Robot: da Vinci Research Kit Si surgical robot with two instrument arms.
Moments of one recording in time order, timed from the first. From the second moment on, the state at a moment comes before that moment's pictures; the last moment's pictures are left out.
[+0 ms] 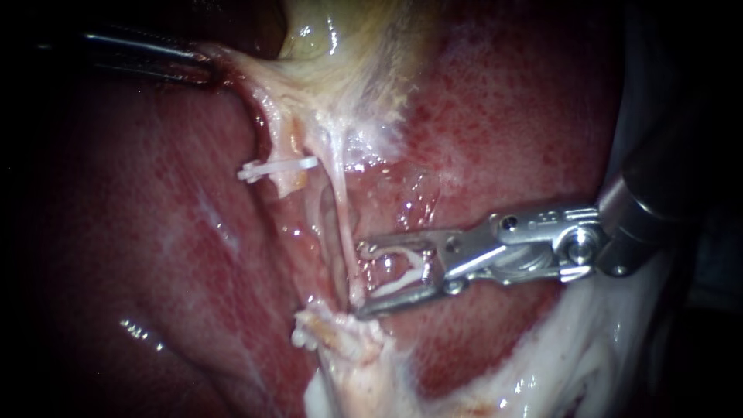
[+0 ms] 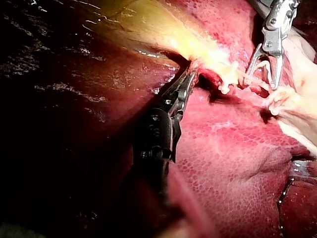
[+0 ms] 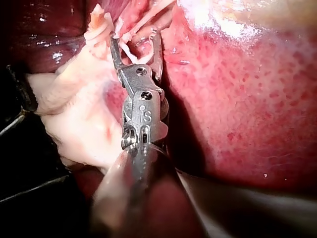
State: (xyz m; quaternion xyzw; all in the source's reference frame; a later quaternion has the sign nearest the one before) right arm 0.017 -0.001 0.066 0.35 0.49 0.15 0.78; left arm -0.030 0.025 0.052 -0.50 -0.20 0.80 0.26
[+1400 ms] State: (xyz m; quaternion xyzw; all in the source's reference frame) right arm 0.020 -0.001 0.063 0.47 0.55 0.19 0.67; left arm -0.030 0.025 0.052 -0.49 -0.20 0.80 0.26
